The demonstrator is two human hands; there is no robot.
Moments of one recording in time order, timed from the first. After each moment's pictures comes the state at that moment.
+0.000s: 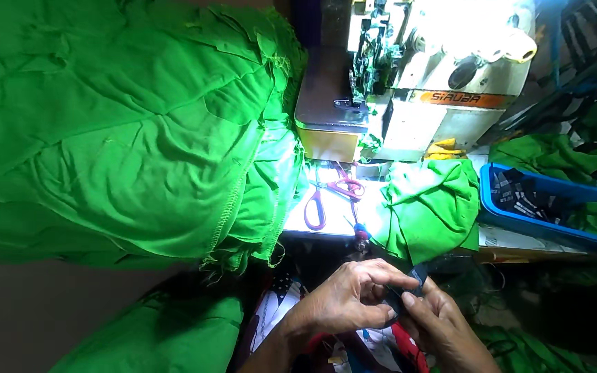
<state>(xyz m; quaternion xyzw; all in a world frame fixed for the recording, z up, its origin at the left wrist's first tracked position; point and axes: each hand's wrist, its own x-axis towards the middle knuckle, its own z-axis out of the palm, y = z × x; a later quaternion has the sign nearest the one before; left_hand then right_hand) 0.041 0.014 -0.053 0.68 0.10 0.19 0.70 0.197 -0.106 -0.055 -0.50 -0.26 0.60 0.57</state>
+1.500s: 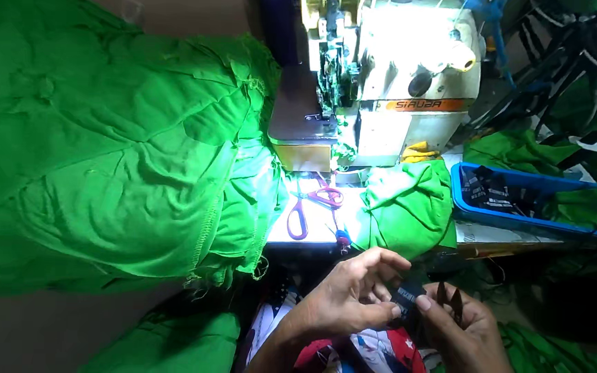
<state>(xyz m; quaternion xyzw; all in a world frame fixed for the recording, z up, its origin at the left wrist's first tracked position) 0.062 0.012 -0.036 0.69 0.08 0.21 0.69 0.203 -0.125 -0.035 -0.57 -0.30 0.41 0.65</state>
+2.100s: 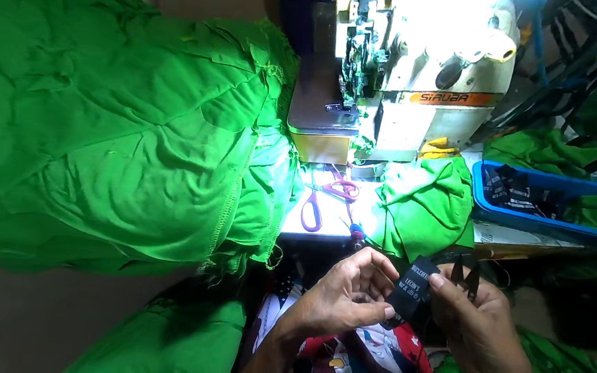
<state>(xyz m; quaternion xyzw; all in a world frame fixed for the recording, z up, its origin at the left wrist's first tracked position) 0.039 0.011 -0.051 0.63 0.09 0.23 0.73 0.203 -0.103 -0.036 -0.53 -0.28 0.42 0.69</state>
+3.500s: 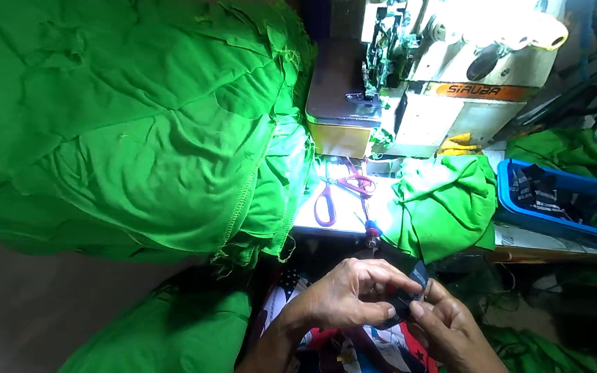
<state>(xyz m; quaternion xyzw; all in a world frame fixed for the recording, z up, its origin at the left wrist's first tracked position) 0.027 0.021 -0.052 0.68 0.08 0.19 0.70 0.189 -0.113 -0.052 -0.51 -0.30 0.58 0.56</state>
